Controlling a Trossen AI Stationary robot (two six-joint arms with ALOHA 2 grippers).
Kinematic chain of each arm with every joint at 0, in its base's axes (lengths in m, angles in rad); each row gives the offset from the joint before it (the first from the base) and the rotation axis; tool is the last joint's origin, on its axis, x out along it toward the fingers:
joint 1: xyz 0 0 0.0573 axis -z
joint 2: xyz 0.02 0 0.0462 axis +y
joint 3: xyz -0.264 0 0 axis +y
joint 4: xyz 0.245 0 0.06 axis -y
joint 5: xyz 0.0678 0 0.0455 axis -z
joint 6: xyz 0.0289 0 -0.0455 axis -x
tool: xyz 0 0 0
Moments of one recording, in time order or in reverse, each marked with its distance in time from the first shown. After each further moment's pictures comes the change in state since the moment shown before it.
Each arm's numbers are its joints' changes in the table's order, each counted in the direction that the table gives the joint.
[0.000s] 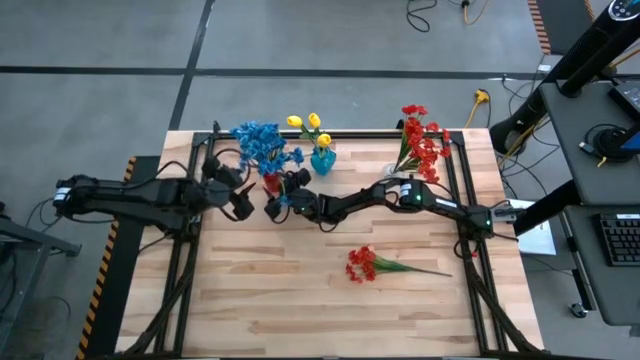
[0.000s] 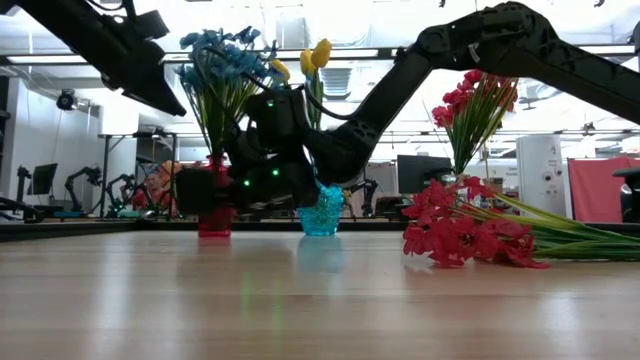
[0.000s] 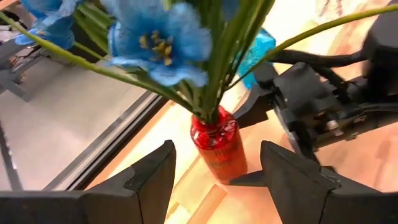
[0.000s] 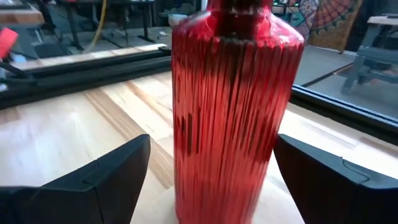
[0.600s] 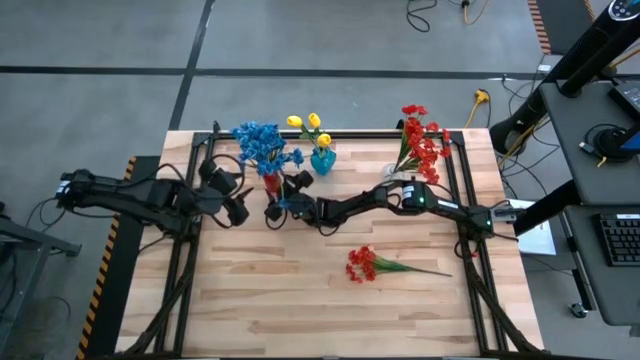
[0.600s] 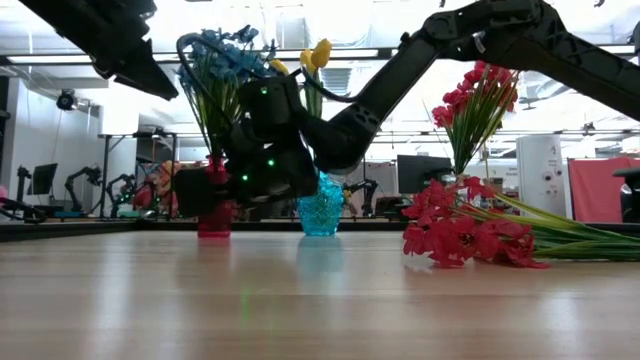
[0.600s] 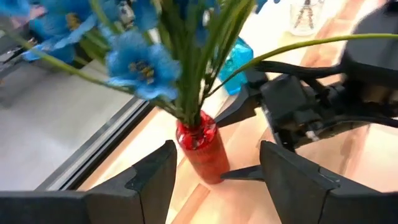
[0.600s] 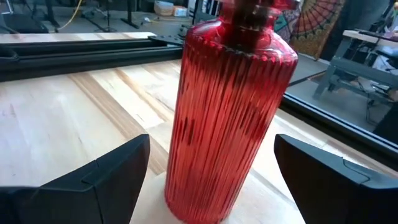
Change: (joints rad) left arm 0.116 -0.027 -0.058 -0.100 -0.030 0.080; right arm -0.037 -0.033 0.000 -0.089 0.103 0.078
